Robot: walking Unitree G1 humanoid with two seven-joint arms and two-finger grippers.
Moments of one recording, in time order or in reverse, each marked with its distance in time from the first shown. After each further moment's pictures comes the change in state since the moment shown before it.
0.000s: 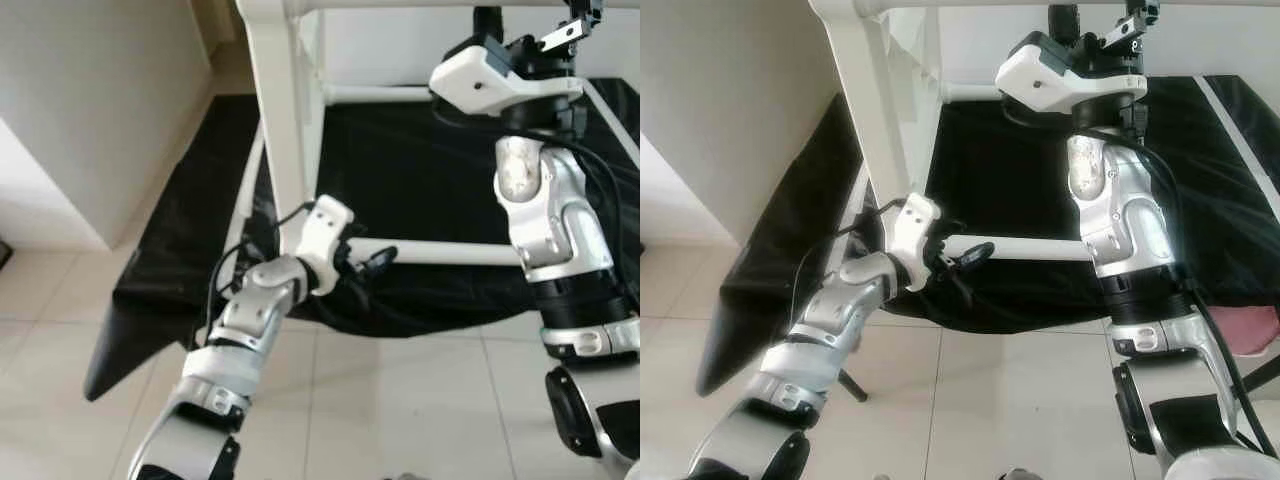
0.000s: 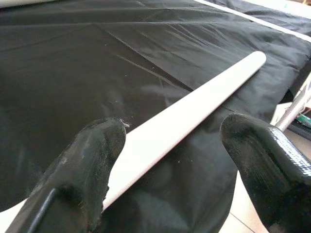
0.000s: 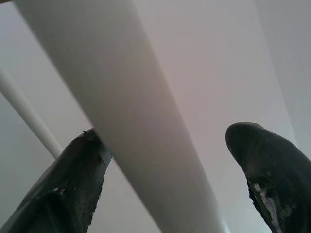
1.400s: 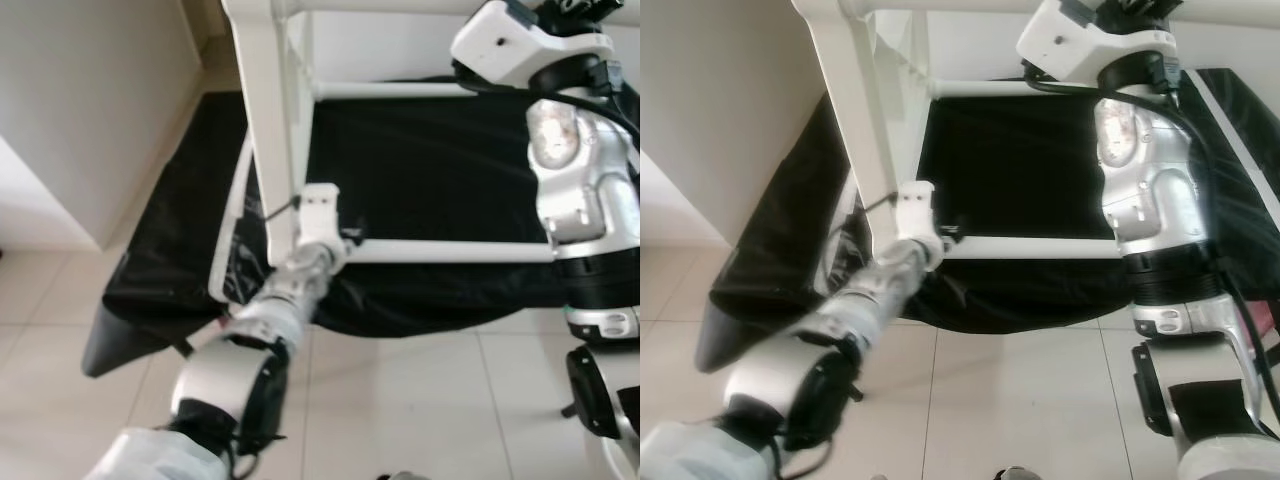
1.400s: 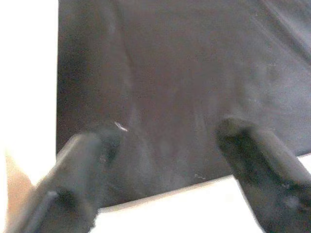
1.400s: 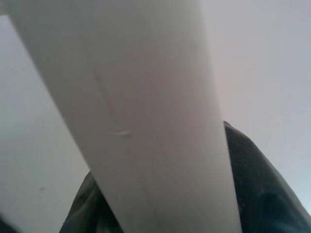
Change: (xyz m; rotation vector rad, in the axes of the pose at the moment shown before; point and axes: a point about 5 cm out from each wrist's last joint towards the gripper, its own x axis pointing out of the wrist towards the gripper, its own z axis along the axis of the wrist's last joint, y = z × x) left arm 0.025 0.053 0.004 -0.079 0.122 0.645; right arm 0.023 -0.027 -0.016 0.042 0.122 0.188
